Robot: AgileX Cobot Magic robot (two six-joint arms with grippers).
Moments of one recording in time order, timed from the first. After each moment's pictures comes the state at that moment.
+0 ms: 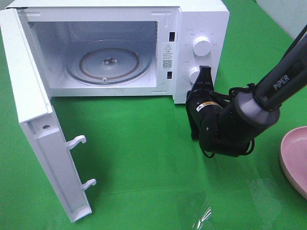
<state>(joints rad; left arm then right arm) 0.05 -0.01 -0.52 -0.26 1.08 0.17 0.63 2.19 -0.88 0.68 -1.02 1.40</state>
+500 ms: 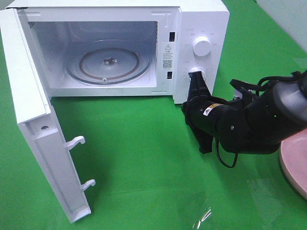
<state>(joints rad) 0.05 -0.01 -0.52 -0.26 1.08 0.17 0.64 1.97 -0.72 0.52 -0.73 1.27</state>
